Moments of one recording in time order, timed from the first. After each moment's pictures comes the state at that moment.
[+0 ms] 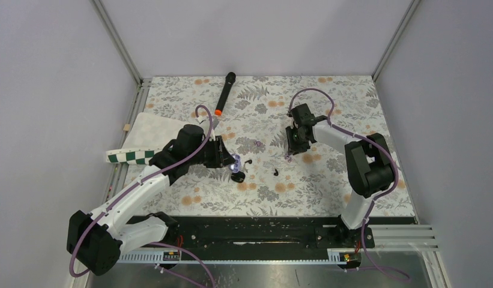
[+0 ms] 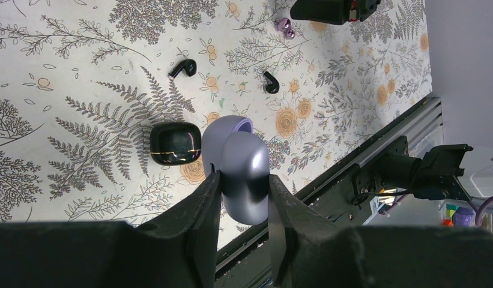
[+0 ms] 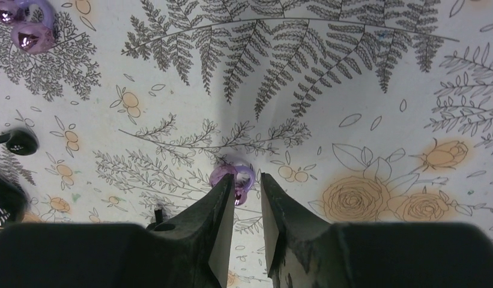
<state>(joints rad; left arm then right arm) -0.56 1.05 0.79 -0.40 0.30 -0.57 0.39 1.78 1.13 -0.54 -0.09 0.26</state>
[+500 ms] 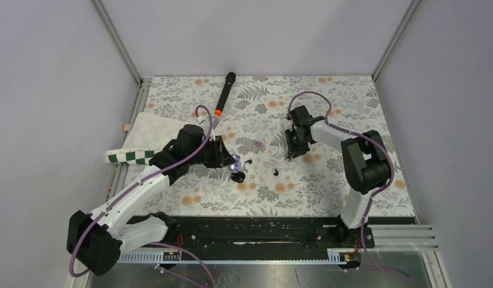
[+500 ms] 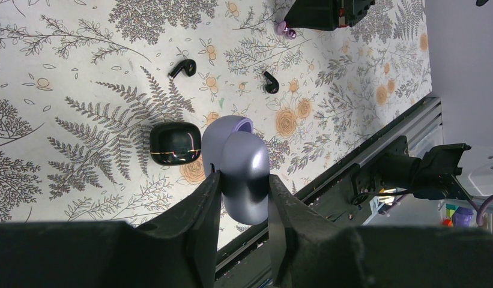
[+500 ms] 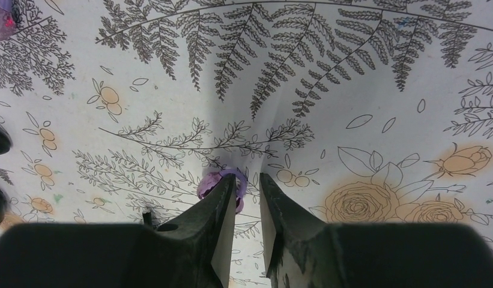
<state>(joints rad) -0.56 1.05 0.79 -0.40 0.30 -0.57 0.39 1.84 1.15 -0.56 -0.10 0.24</state>
